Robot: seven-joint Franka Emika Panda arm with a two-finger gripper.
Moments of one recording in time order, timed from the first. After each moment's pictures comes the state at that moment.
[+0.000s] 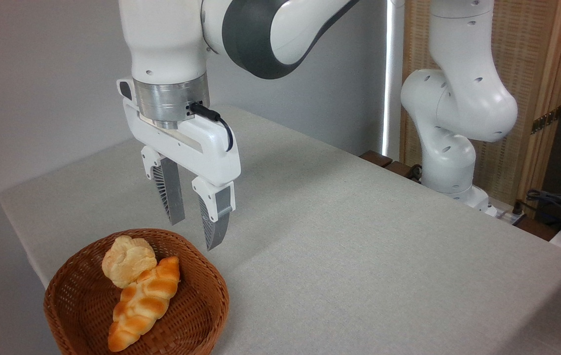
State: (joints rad) arm -0.10 0.06 0.06 -1.75 -0.09 1.90 0.64
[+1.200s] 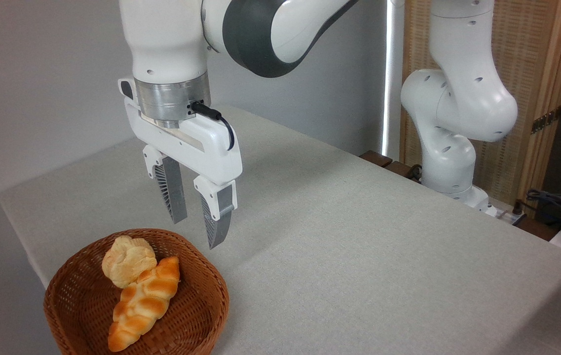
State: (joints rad) arm -0.10 0.06 0.06 -1.75 -0.09 1.89 0.64
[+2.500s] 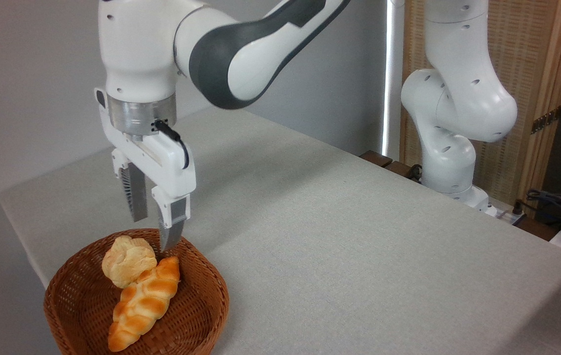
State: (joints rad) arm -0.12 0.15 -0.03 -1.75 -0.18 2.07 0.64
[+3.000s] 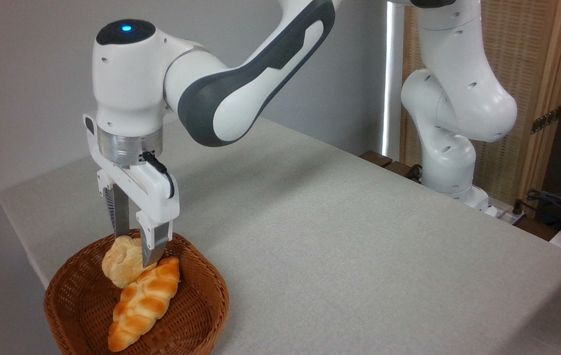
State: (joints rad) arm -0.12 0.24 -0.07 -1.75 -0.22 2.21 0.62
